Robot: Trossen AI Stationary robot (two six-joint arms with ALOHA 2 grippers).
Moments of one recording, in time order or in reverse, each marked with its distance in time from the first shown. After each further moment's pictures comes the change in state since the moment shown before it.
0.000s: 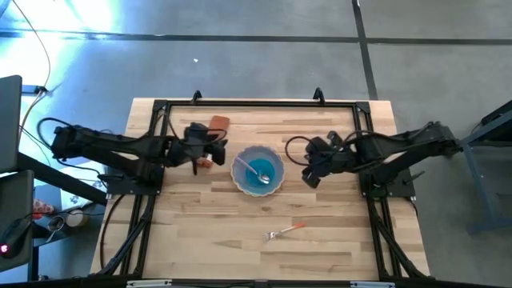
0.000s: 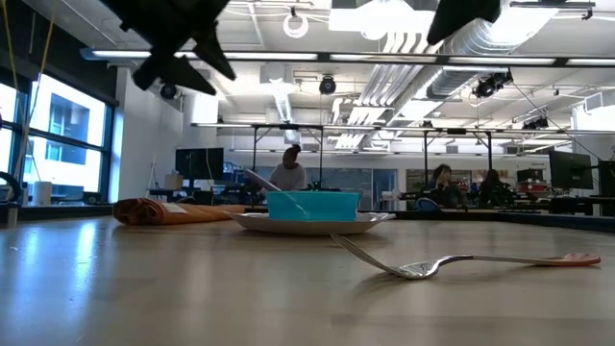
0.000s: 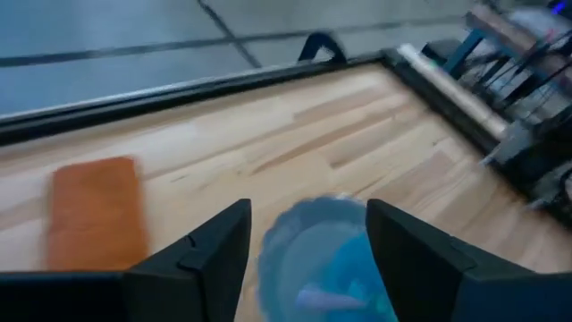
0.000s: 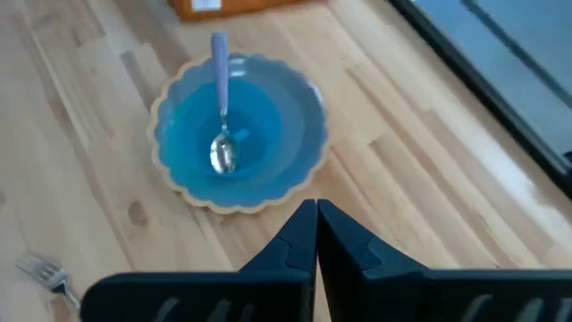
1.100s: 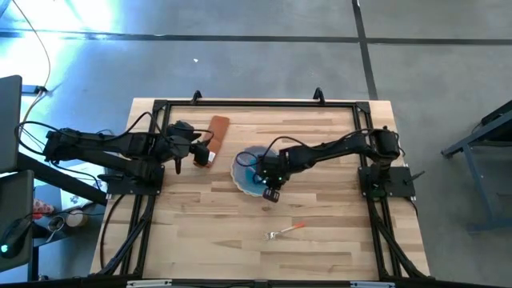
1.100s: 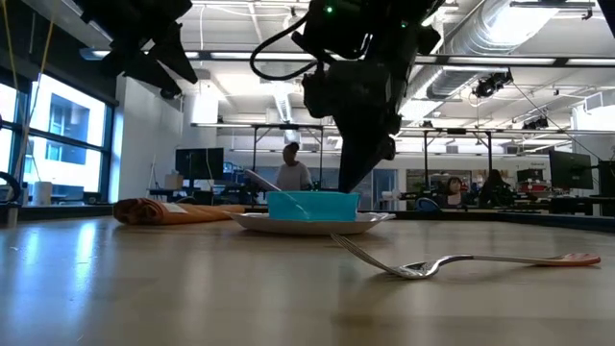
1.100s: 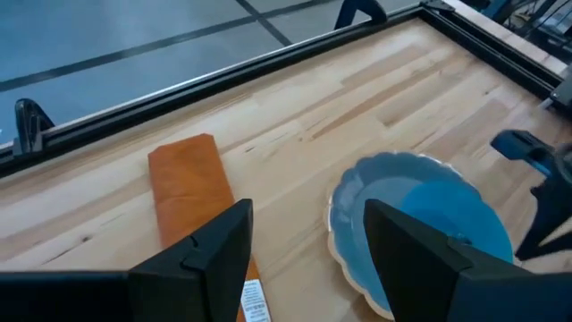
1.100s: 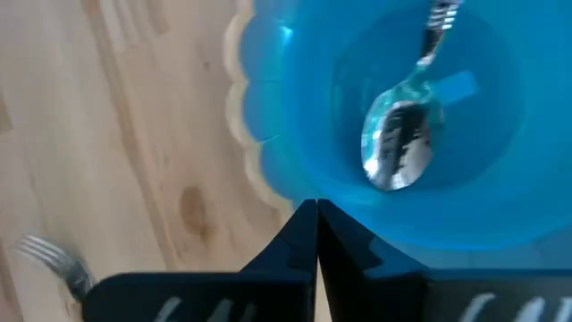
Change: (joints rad) left arm 0.000 -0.173 0.000 -0.308 0.004 0.052; right arm -0.205 0.593 -0.001 0.469 -0.627 -0.286
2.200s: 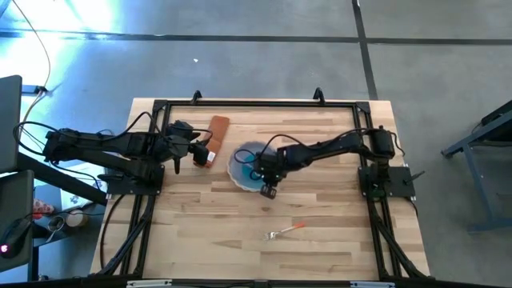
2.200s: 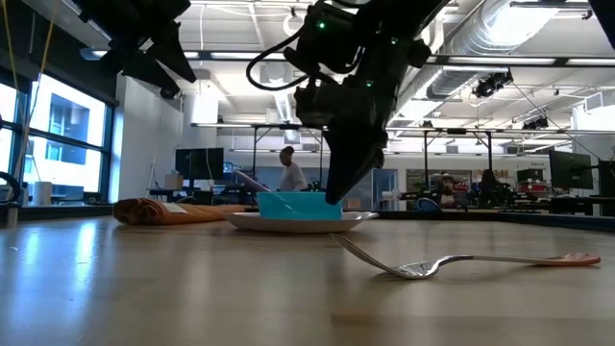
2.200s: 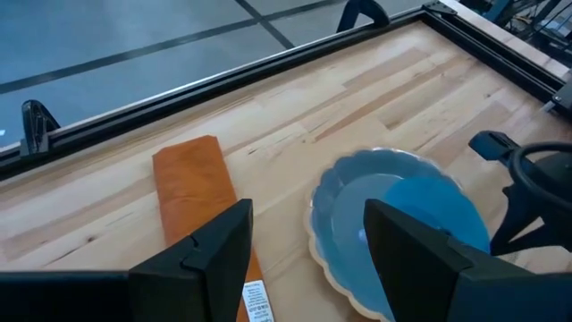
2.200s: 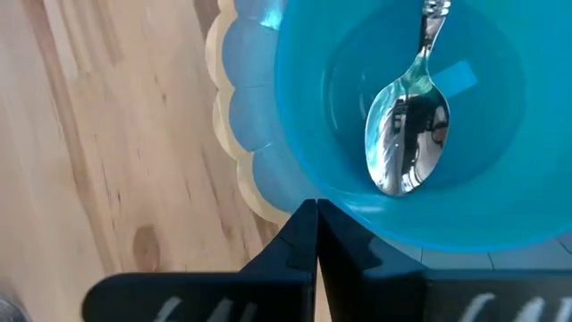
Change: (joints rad) left arm 0.000 -0.012 0.000 -0.009 -0.008 -0.003; right arm -0.037 0.042 0.000 0.066 0.051 -0.047
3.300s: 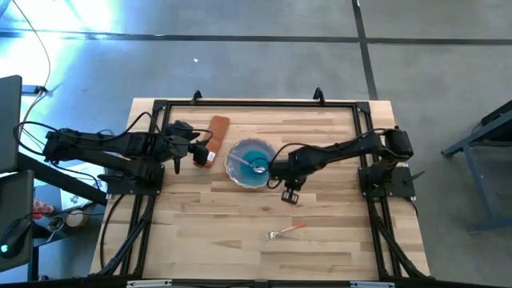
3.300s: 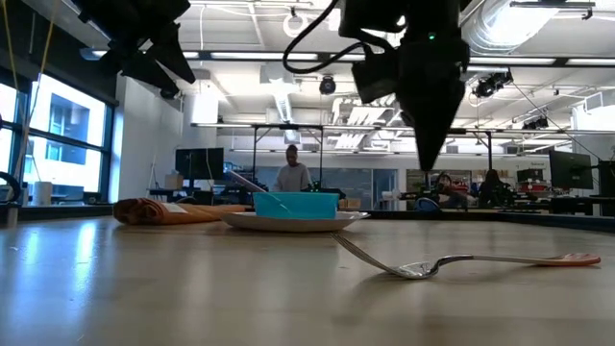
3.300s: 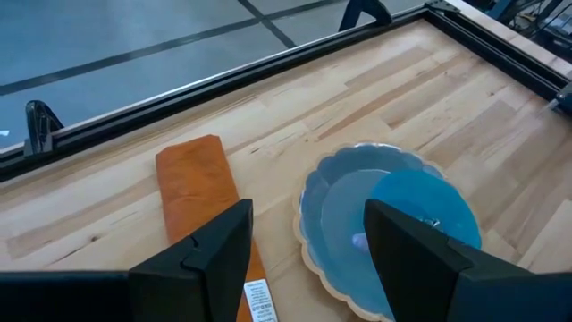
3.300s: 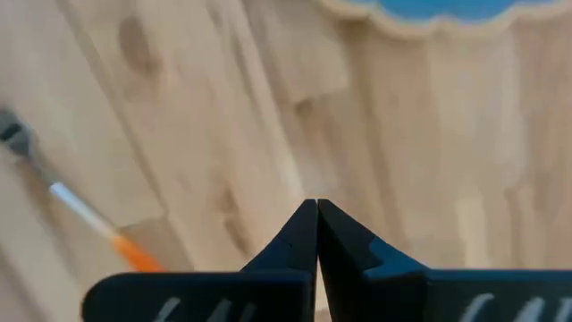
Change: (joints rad) left arm 0.000 0.001 0.000 -0.007 -0.004 0.001; right arm 0.097 -0.157 0.000 -0.447 0.027 0.088
